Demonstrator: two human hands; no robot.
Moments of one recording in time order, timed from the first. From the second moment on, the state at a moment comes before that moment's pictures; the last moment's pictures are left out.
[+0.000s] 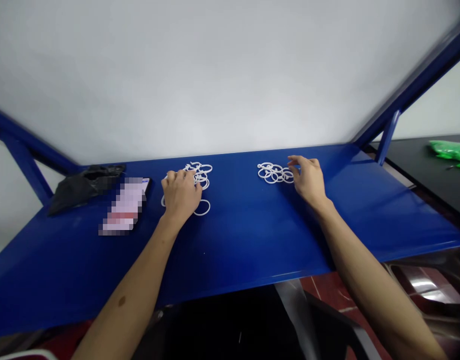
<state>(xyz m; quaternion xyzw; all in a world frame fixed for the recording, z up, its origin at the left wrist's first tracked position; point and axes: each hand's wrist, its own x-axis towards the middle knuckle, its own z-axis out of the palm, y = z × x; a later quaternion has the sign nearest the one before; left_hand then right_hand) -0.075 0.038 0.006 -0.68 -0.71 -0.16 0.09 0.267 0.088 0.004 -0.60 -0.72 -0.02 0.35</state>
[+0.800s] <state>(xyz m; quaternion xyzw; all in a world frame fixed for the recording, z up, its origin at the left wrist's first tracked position) -0.013 0.002 0.004 -0.82 -0.39 -0.40 0.12 0.175 0.024 0.001 -0.38 -0.69 0.41 0.46</state>
